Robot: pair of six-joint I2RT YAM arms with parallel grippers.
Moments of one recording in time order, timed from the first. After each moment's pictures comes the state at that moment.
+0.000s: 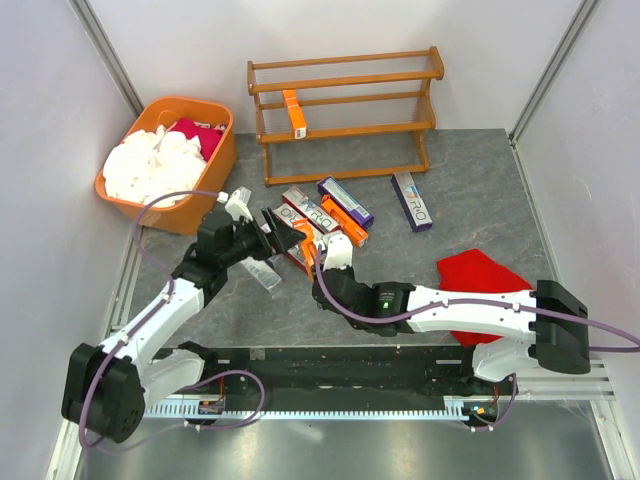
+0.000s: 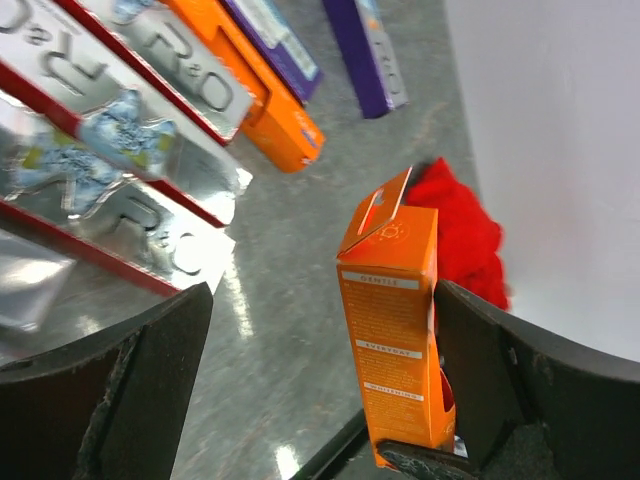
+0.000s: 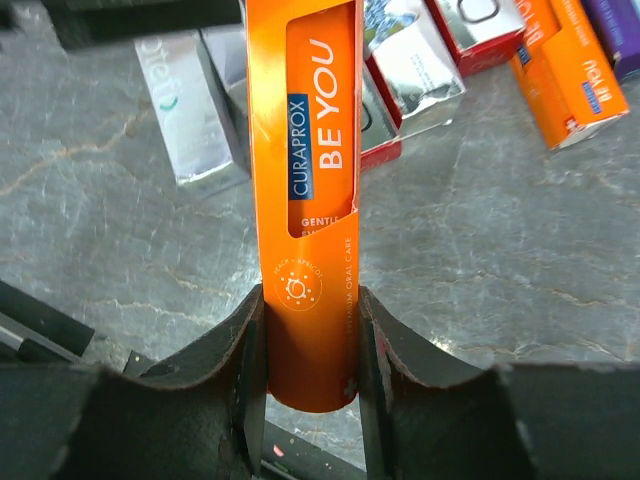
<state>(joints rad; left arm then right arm) -0.35 1.04 0.60 0.06 0.37 -0.73 1.29 1.41 0.98 -0.27 0.65 0.64</state>
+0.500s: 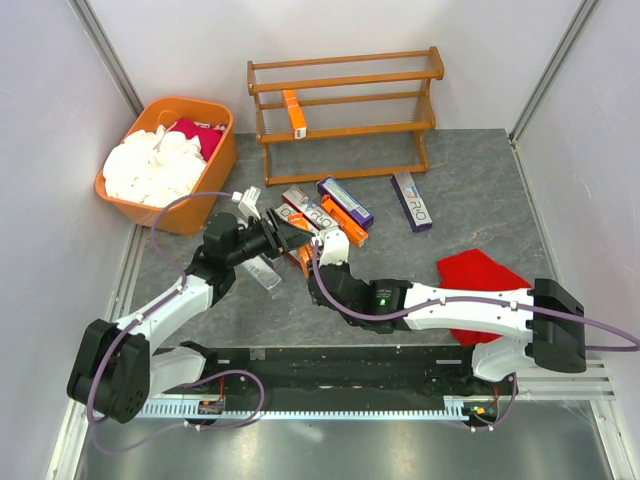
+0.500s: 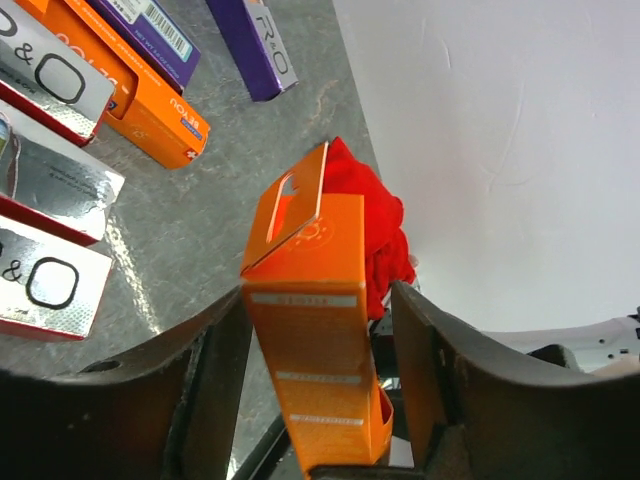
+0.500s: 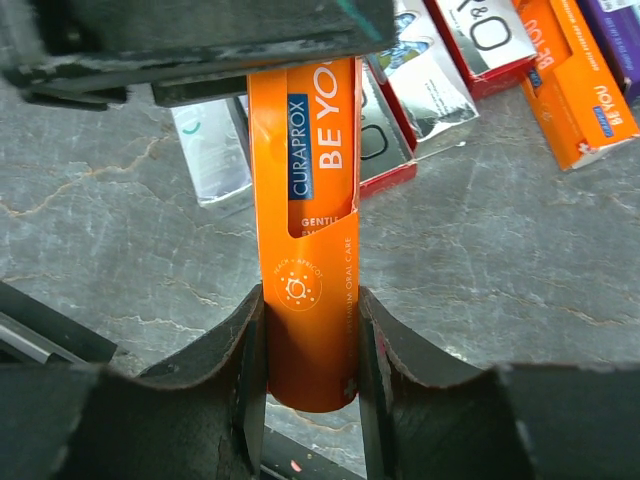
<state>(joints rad) -0.38 1.15 0.54 0.40 0.55 -0.93 1.29 1.42 1.02 -0.25 0.66 0.63</state>
